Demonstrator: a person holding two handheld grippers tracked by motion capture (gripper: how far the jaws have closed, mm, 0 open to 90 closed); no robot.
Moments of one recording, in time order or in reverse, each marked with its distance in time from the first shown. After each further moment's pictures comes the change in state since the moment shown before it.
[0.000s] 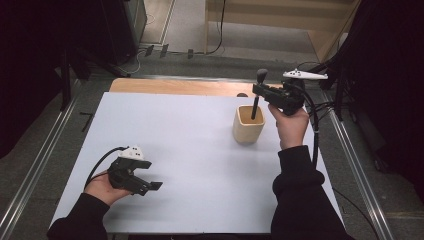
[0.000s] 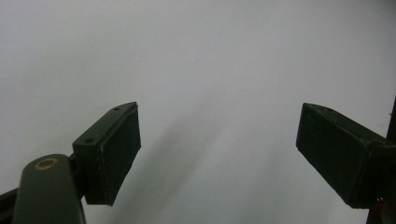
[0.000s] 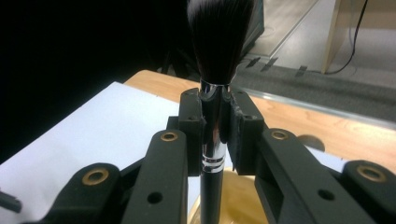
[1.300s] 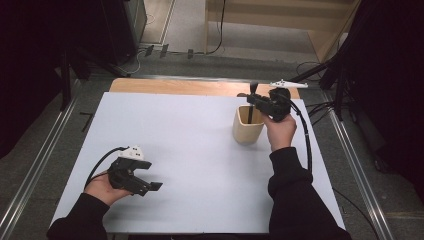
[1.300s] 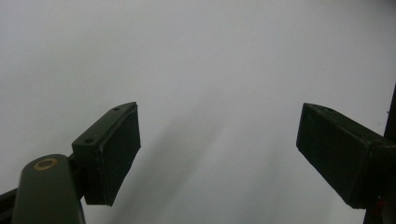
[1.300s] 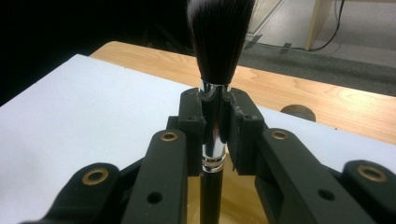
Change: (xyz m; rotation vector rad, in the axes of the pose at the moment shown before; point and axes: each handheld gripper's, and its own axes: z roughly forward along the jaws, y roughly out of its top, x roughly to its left) left arm 0.000 0.000 0.001 0.005 -0.010 0.002; right arm -0.017 -0.036 0.044 0.079 -0.078 0.005
